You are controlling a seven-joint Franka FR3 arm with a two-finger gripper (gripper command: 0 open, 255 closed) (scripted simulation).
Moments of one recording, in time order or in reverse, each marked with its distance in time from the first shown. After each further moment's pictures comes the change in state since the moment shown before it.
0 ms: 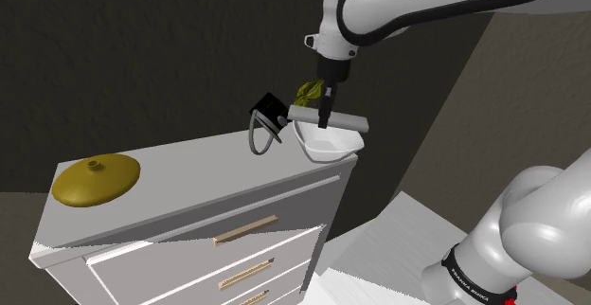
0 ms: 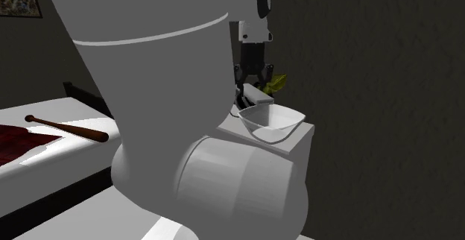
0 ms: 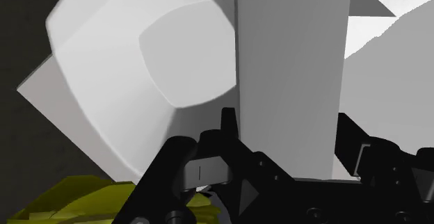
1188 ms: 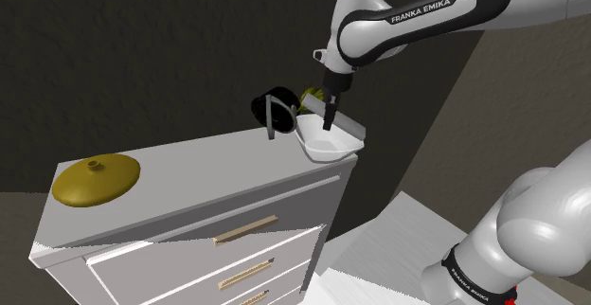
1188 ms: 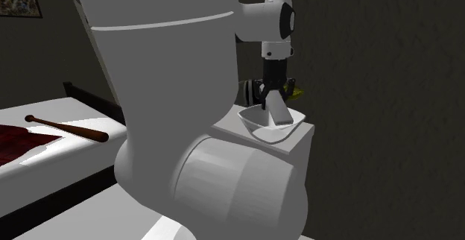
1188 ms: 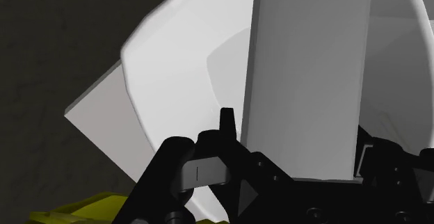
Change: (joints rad) arm -0.060 0.084 -0.080 -0.052 -0.039 0.169 -0.111
